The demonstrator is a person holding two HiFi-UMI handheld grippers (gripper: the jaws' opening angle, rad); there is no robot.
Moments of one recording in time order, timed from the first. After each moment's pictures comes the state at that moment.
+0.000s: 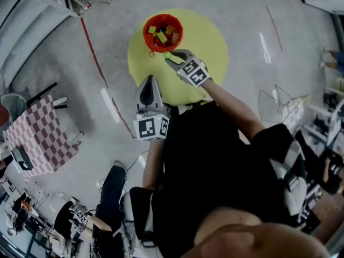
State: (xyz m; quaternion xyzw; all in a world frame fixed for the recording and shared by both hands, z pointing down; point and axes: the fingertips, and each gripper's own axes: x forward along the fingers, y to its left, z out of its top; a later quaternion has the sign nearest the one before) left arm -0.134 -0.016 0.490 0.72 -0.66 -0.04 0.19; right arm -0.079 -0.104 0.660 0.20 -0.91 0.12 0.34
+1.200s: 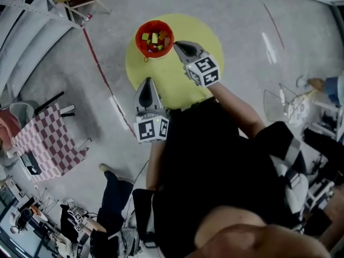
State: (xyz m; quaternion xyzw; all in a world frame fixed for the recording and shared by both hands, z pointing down) left arm -0.101 -0.019 0.467 0.73 -0.66 -0.04 0.16; right arm -0.016 -0.158 0.543 0.33 -0.92 0.13 0.17
